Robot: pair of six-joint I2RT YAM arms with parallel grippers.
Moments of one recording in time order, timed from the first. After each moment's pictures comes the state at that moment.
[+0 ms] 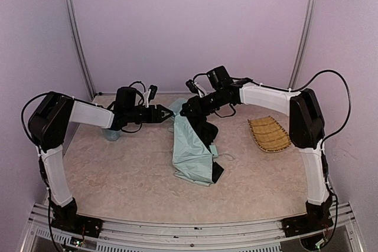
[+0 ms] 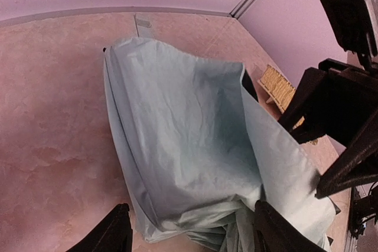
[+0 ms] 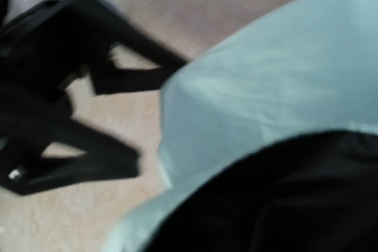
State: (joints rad) left arm -0.43 1.94 1.12 0.38 0.52 -0.35; right arm 0.62 2.23 1.91 -0.42 -0.58 0.24
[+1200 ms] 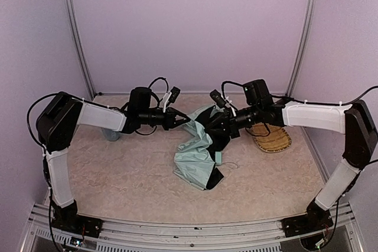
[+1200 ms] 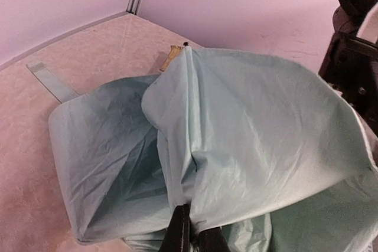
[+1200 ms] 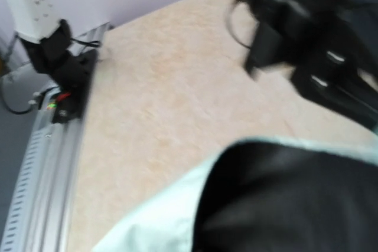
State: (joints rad) left arm -0.55 2.00 1.21 0.45 0.71 -0.13; right arm 0.61 1.66 1.16 -0.14 -0.95 -0.16
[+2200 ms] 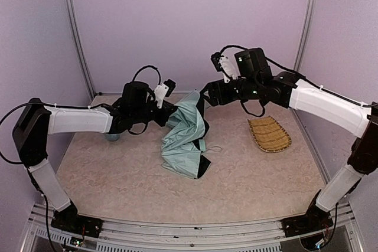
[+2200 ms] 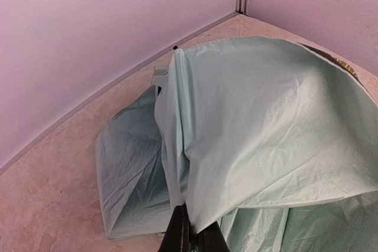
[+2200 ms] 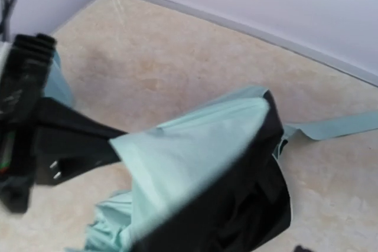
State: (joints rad) left arm -0.64 1.72 1.10 0.25 0.13 0.12; right arm 0.75 1.55 1.47 -0.38 -0.01 0.18
